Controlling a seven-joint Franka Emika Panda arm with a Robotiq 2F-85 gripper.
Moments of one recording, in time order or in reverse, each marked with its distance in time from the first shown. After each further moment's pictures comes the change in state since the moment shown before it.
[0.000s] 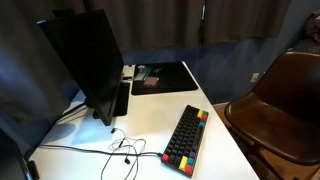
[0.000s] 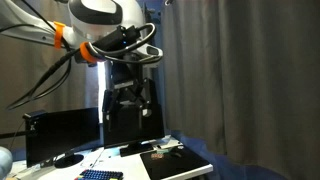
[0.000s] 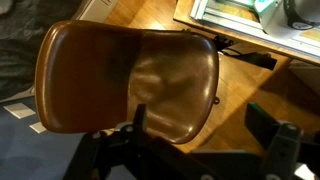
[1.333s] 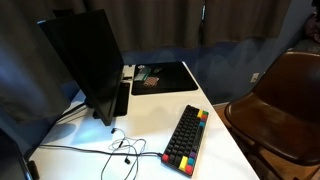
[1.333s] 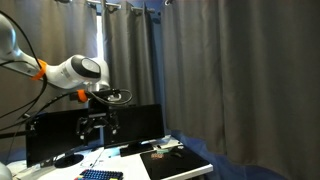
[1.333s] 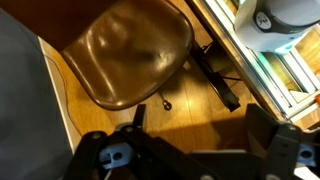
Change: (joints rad) arm 0.435 0.010 0.307 -0.243 0.156 0.101 0.041
